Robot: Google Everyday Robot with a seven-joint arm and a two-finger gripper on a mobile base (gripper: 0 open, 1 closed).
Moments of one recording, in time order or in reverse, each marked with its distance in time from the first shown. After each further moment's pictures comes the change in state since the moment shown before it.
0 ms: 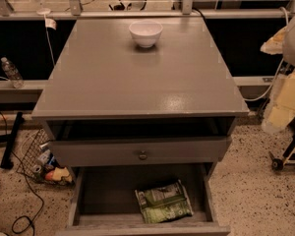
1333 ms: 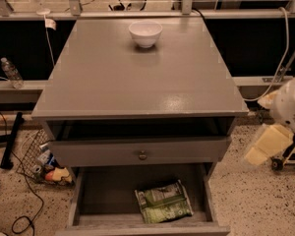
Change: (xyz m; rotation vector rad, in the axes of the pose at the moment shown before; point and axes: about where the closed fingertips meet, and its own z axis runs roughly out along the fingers) arm 0.041 0.029 0.106 -0.072 -0.125 0.277
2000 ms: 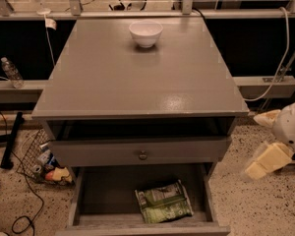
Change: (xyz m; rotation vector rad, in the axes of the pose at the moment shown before) arm 0.029 0.010 0.036 -0.089 -0.145 0.043
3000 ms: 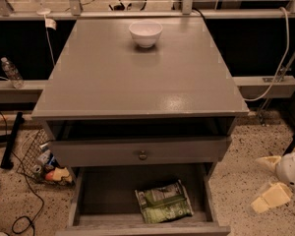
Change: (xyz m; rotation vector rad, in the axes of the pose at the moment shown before) arm 0.107 0.005 0.085 -0.154 -0.087 0.156
